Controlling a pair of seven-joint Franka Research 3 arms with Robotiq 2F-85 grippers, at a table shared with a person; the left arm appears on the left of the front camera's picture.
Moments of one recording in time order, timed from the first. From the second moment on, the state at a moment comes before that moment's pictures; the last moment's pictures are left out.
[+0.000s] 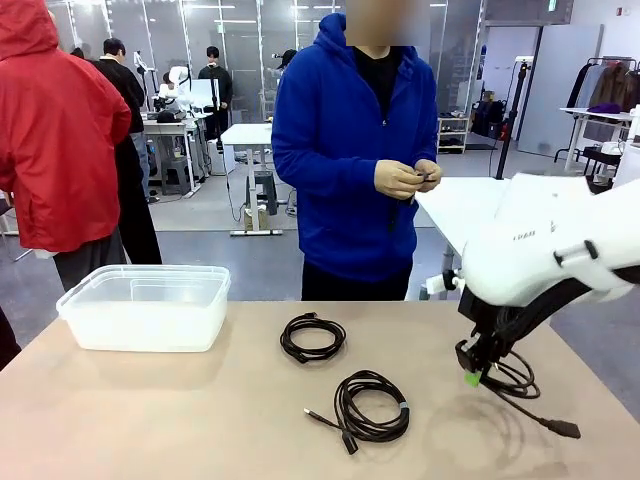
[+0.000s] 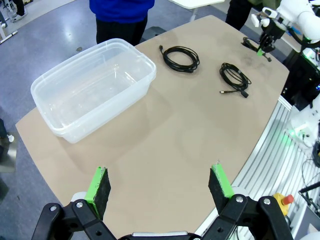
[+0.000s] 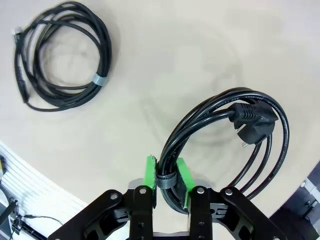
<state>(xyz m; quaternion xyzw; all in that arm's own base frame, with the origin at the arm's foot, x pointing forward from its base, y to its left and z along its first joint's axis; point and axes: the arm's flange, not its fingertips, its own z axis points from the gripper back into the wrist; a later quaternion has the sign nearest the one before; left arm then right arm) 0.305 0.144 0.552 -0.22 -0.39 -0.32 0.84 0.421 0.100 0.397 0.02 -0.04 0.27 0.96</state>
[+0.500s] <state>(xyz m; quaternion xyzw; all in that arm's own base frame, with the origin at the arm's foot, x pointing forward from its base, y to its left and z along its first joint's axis) 0.305 0.144 0.552 -0.23 -0.39 -0.32 0.83 0.419 0.099 0.397 0.03 -0.03 0.26 0.96</state>
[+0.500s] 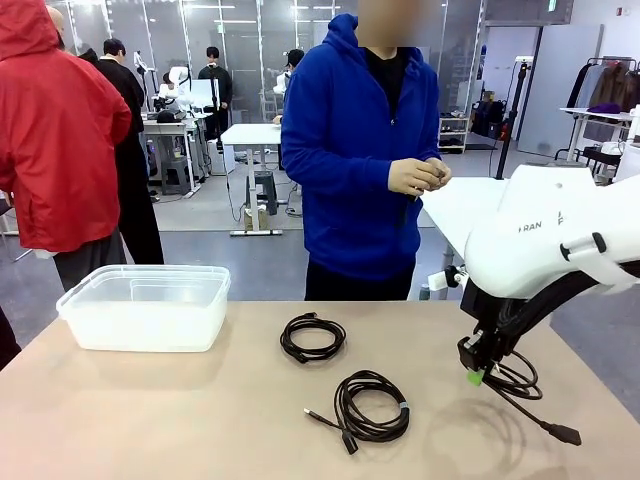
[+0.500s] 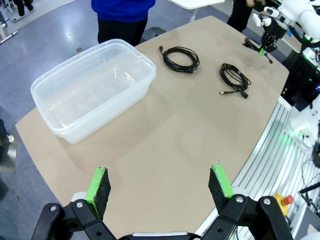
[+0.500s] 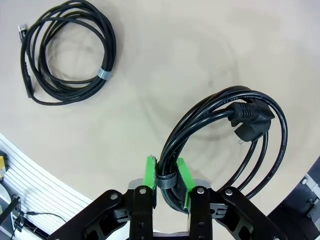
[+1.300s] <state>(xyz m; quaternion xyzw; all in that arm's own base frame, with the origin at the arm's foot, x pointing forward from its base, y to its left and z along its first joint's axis) 0.305 0.144 0.552 -0.23 -0.39 -0.32 0.84 0.449 0.153 0.435 -0.04 -0.04 0.35 0.94</state>
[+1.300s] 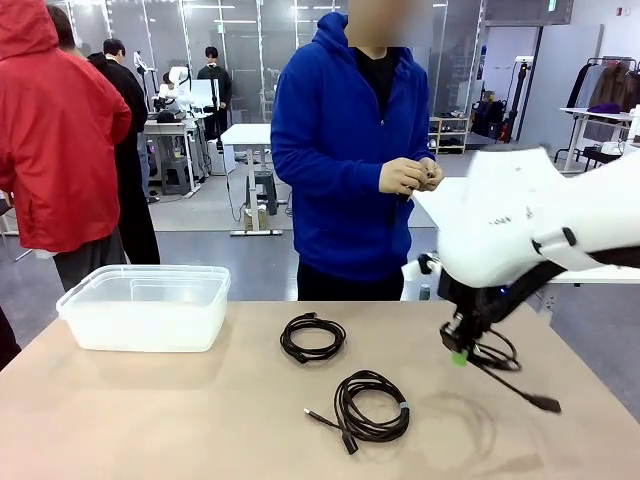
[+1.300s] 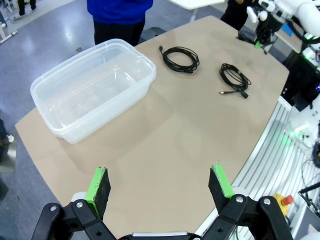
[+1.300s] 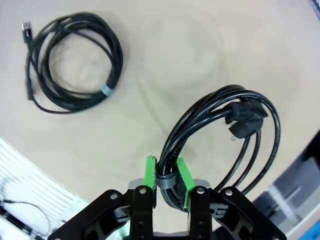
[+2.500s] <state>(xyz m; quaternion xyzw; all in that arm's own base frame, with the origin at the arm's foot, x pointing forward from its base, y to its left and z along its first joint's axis) 0.306 0.144 0.552 -0.22 -0.39 -0.32 0.84 0.488 0.451 0.426 -0.02 -0.05 0.61 0.79</state>
